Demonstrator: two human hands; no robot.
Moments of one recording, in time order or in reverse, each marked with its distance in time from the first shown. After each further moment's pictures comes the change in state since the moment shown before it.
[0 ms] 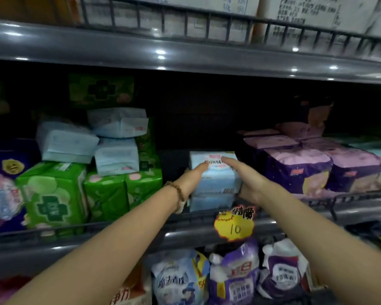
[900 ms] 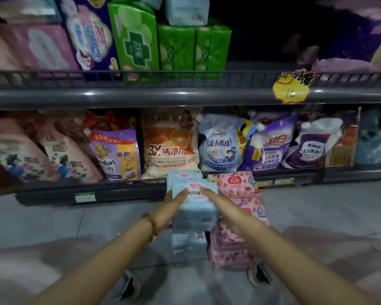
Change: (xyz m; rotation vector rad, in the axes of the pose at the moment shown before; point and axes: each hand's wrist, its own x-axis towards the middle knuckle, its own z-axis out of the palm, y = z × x) left_hand -0.258 -0.314 -0.091 -0.044 0.043 -0.437; right_hand -0.206 0.296 0.177 -0.085 -0.228 0.458
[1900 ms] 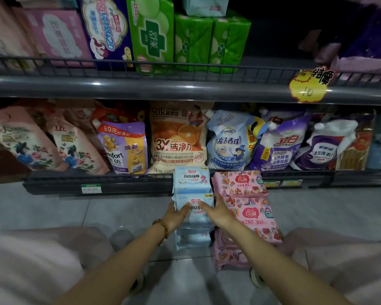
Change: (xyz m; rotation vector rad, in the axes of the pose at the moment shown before) left_hand 0.037 -0.051 0.000 0.081 0.091 -0.039; right_hand 0.065 0.055 0.017 -0.243 0.219 -0.091
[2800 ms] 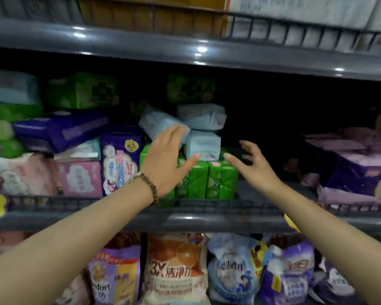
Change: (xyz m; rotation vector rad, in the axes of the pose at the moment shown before) left_hand -0.076 0.353 -0.130 0.825 0.773 1.232; right_hand 0.010 -0.352 -0.169 -0.093 0.335 -0.834
